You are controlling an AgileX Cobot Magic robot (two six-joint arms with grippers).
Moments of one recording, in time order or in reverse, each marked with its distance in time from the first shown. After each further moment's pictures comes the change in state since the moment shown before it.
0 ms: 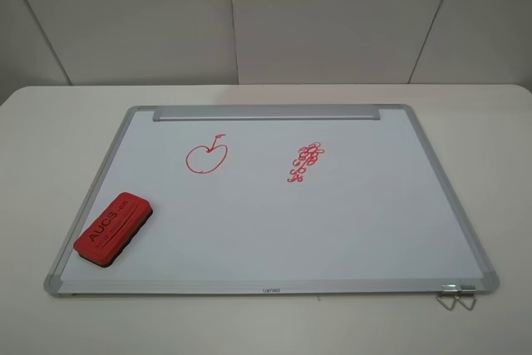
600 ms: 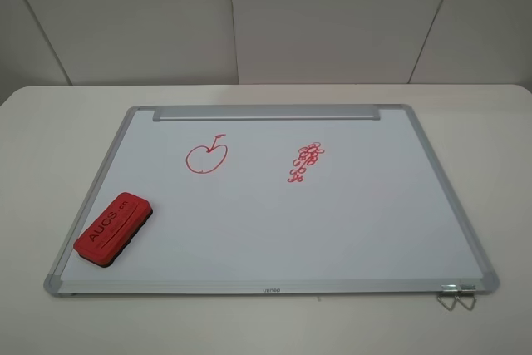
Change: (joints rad) left arm 0.000 0.000 0.000 0.000 0.000 0.000; right arm 0.000 0.000 0.000 0.000 0.000 0.000
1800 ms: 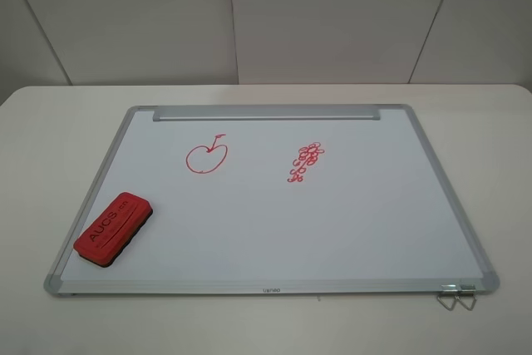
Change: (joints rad) left arm 0.000 0.483 -0.024 -0.056 -0.029 0.150; right arm 0.000 0.000 0.000 0.000 0.000 0.000
